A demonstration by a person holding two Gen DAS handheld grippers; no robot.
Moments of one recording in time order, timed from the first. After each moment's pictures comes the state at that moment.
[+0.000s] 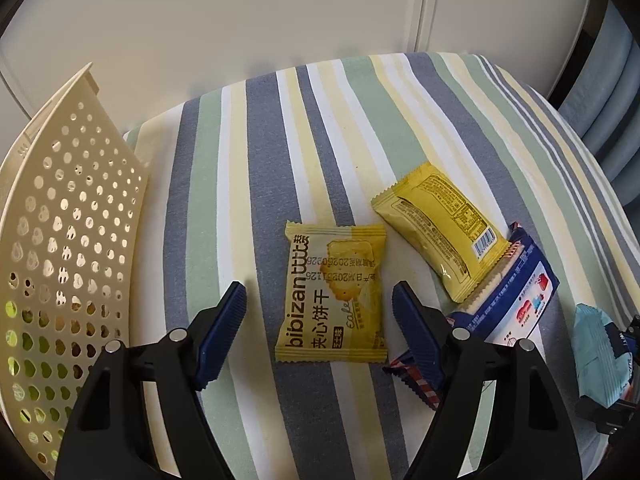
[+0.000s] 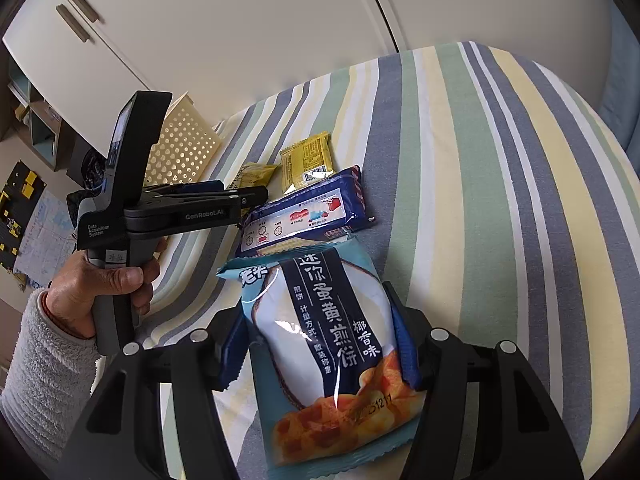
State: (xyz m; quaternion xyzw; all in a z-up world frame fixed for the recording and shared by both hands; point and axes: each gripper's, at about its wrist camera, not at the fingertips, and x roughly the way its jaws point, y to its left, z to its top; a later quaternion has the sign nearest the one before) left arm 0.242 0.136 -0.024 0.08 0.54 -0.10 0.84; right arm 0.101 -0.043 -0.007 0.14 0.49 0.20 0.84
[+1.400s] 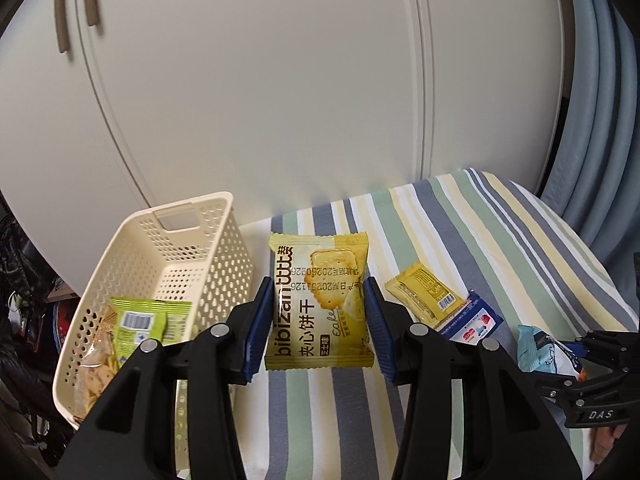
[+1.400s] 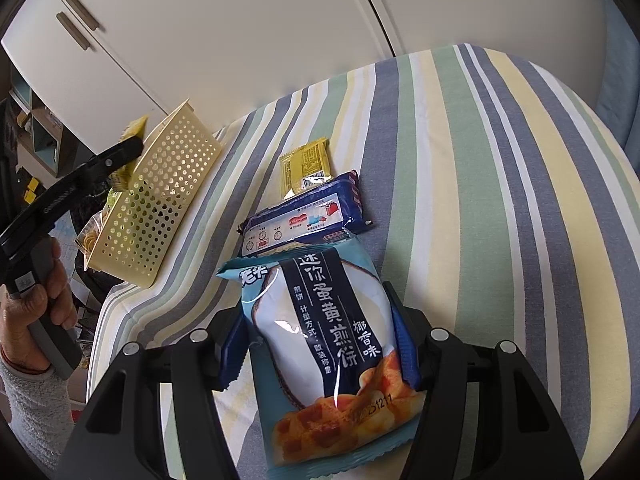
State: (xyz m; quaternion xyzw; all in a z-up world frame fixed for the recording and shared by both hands) left arm 0.132 0.195 0.120 0.09 0.36 -0.04 0.93; right arm 0.109 -0.046 -0.007 0.15 0.48 0.20 0.84
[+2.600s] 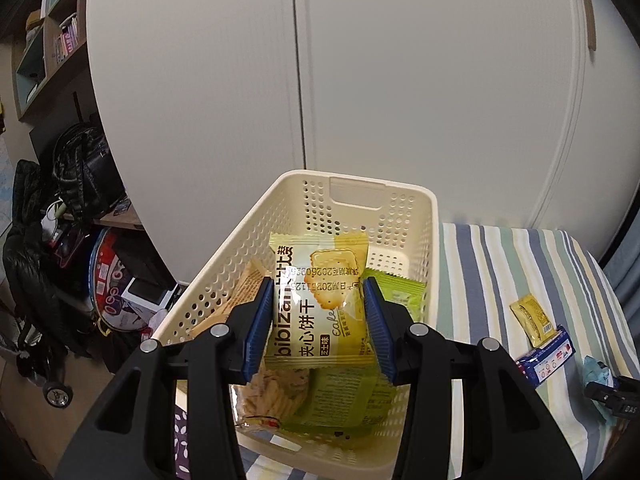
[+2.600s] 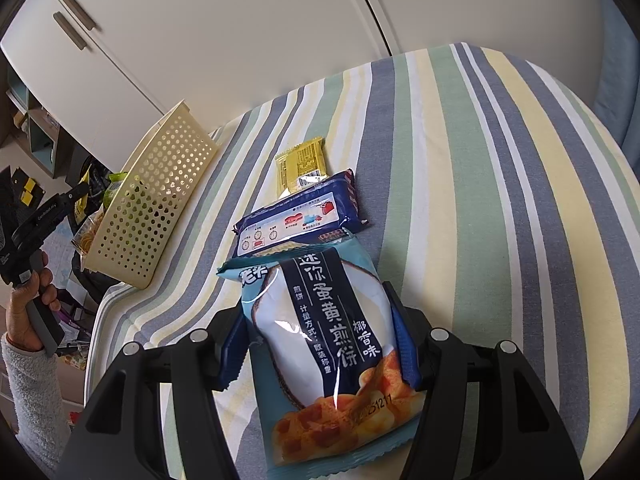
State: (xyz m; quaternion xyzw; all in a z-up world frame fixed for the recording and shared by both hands) left arm 0.120 0.357 0.120 -0.03 0.35 0.11 0.93; right arm 0.111 -0.046 -0.008 0.15 0.48 0.20 0.84
